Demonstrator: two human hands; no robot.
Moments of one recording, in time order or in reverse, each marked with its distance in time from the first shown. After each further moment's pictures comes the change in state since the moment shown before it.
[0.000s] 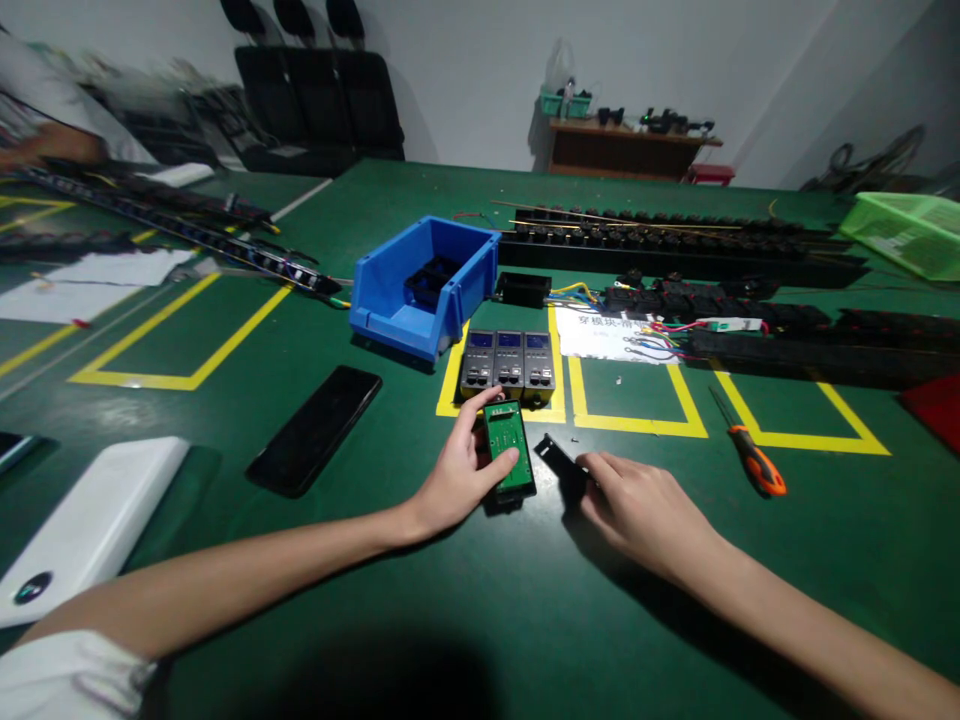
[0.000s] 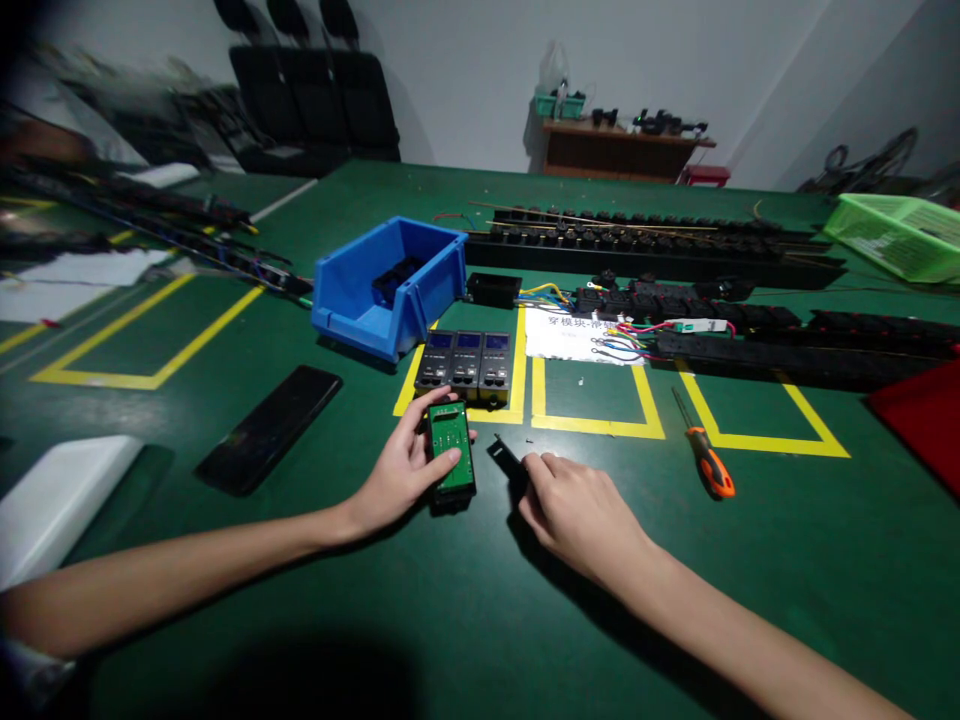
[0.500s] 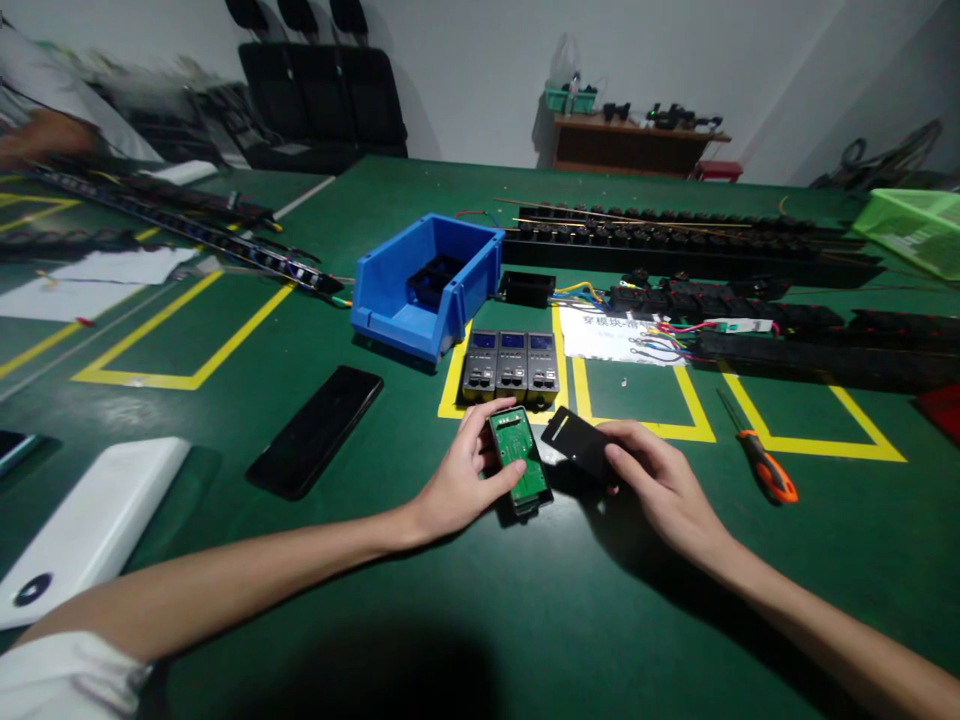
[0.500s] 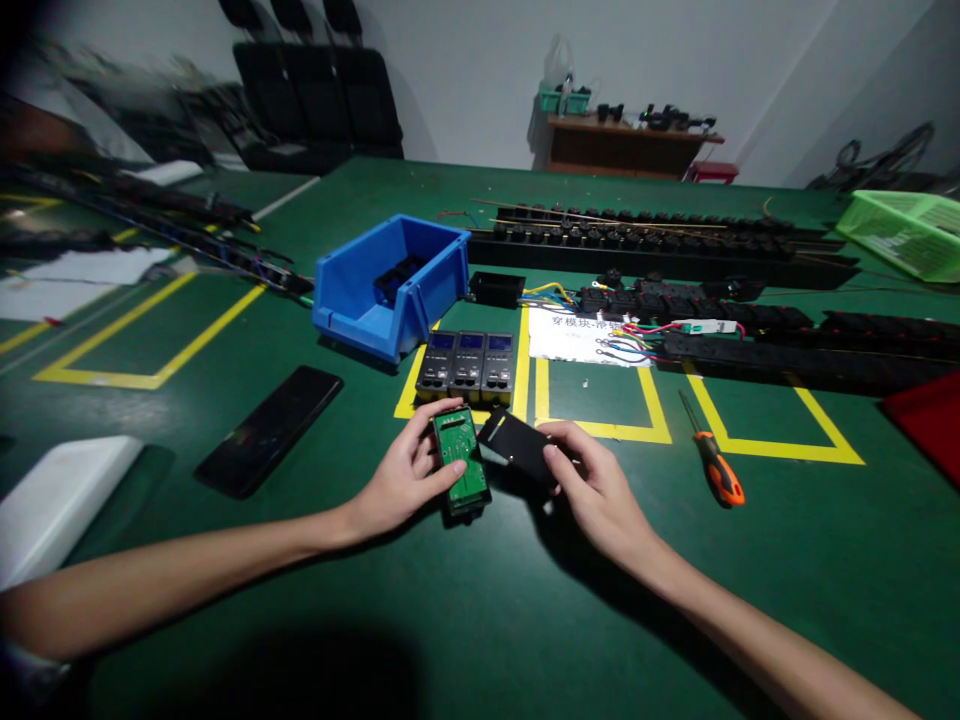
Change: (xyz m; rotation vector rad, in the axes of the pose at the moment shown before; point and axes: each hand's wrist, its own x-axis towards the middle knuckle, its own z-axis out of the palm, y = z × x) left_hand 0.000 0.001 -0.004 0.189 -0.063 0.020; right_hand 0.010 0.016 0.002 1.094 0.266 0.233
